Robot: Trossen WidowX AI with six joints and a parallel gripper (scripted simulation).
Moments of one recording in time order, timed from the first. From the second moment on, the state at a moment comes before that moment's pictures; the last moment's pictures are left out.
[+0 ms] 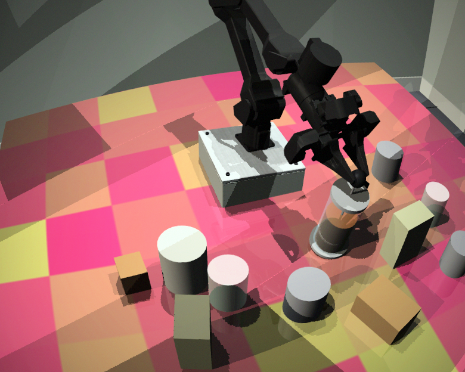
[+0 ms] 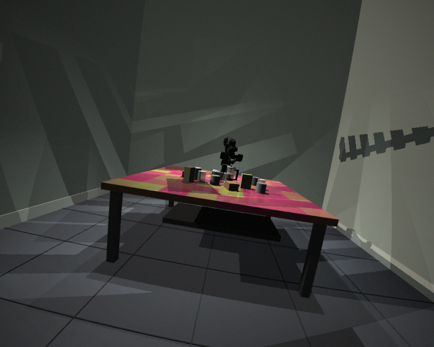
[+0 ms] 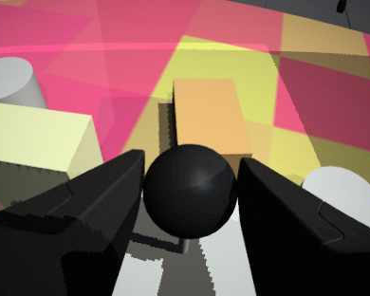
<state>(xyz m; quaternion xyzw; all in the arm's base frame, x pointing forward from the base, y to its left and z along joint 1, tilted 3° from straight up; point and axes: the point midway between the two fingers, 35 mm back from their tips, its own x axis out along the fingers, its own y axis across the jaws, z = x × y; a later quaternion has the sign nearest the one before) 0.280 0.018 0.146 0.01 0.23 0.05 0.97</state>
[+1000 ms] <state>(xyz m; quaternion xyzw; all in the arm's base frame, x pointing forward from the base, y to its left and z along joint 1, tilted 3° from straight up) 0.285 0.019 0.140 0.01 0.23 0.05 0.97</state>
